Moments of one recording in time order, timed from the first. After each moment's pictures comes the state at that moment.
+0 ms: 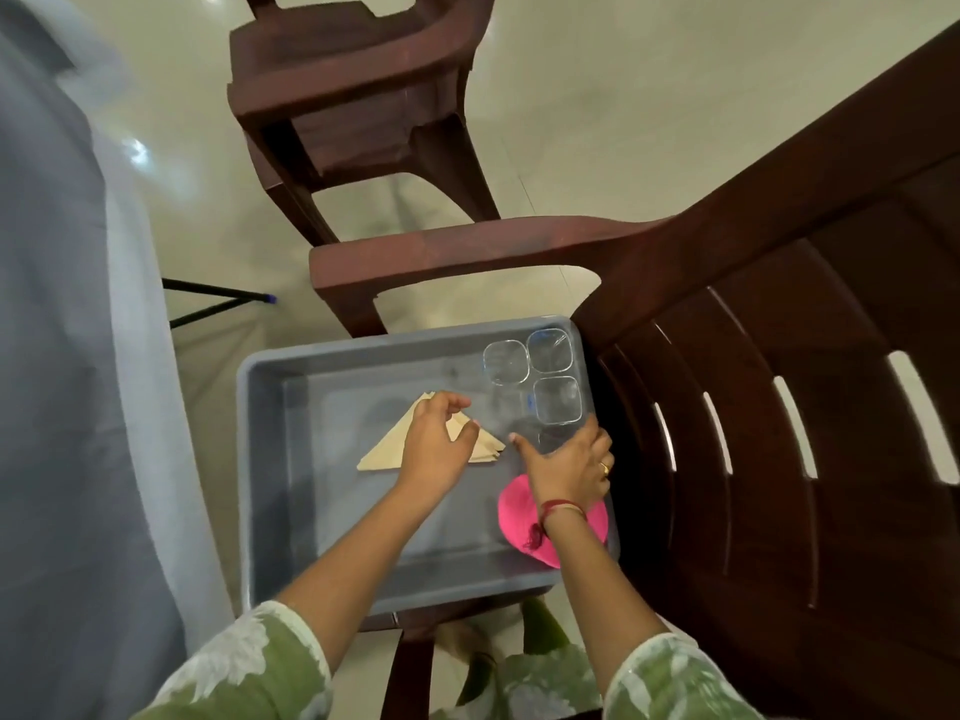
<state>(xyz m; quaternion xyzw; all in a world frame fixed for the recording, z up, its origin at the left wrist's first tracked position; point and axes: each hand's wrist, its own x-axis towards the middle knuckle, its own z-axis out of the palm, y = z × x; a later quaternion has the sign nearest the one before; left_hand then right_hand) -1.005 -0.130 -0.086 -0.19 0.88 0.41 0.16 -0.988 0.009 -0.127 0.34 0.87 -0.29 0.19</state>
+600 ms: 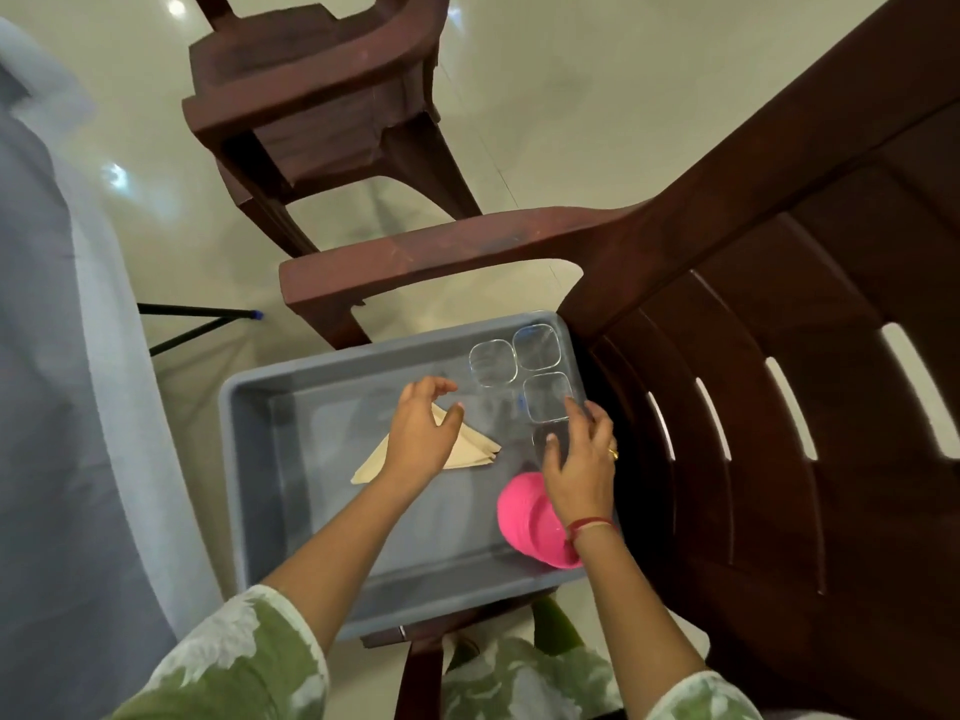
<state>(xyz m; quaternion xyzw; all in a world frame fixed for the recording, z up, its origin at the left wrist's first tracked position) -1.030 -0.140 -0.097 -0.15 0.90 0.38 0.16 -0.975 0.037 -0.140 0.18 0.90 -0.38 0.08</state>
